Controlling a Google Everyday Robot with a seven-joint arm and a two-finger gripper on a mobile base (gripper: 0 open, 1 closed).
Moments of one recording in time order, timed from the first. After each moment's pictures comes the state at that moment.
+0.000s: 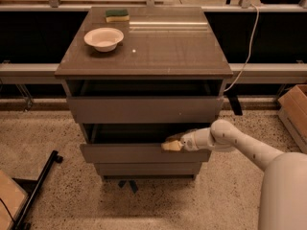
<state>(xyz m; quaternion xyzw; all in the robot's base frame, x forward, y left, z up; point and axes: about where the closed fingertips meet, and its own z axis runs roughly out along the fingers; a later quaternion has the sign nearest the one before) 0.684 -0.094 0.453 -0.34 0.81 0.34 0.34</state>
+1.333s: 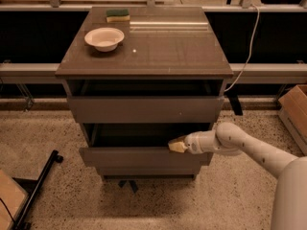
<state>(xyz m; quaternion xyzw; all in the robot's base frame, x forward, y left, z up) 0.657 -0.103 0.459 -0.33 0.82 0.34 0.32</state>
